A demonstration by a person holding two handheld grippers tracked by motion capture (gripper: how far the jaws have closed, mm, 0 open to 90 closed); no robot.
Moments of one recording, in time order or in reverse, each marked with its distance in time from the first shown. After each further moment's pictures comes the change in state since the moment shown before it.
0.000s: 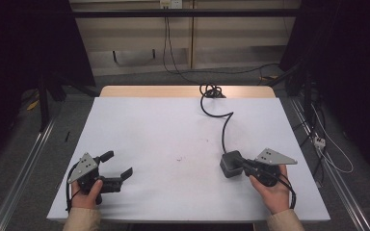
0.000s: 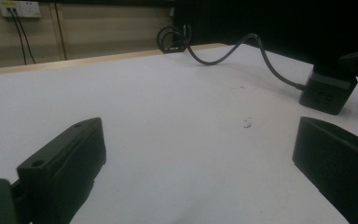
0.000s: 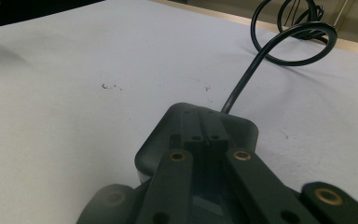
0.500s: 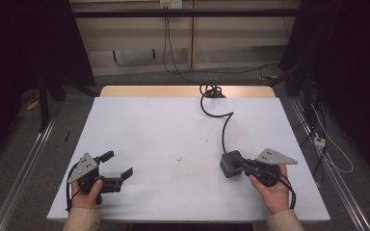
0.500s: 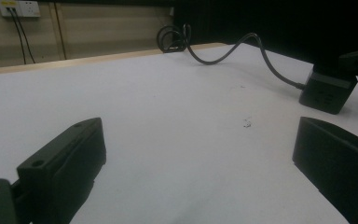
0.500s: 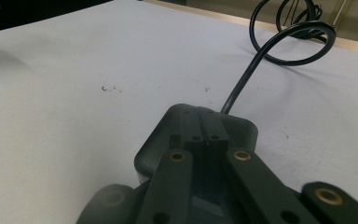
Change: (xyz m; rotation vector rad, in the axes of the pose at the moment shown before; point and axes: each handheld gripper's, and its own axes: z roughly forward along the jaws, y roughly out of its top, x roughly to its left) left arm 0.000 0.000 0.000 0.000 -0.001 0.000; right arm 0.000 -0.001 0.000 -0.008 -0.002 0.015
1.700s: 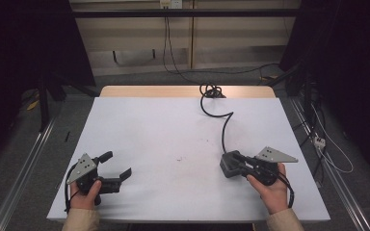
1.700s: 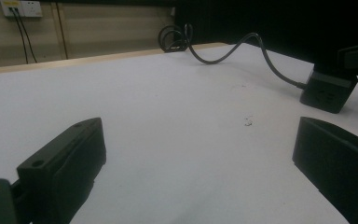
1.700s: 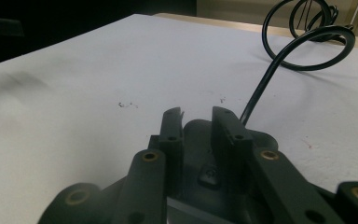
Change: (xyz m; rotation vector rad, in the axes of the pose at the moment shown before) left arm 0.001 -0.001 -0.004 0.004 0.006 0.002; right arm 0.001 0.004 0.003 -0.041 0.058 0.071
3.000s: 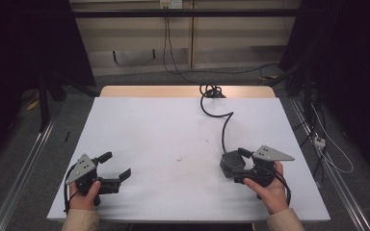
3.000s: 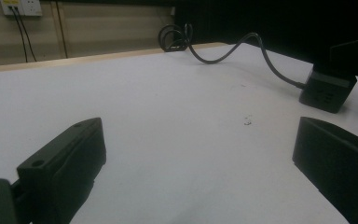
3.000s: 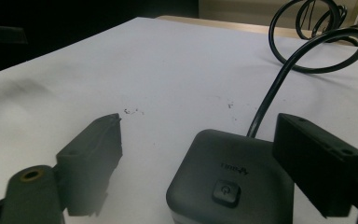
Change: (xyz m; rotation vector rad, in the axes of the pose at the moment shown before) left arm 0.000 -0.001 -0.001 -0.003 -0.002 -0.007; right arm 0.005 0.004 0.007 0.002 0.007 0.014
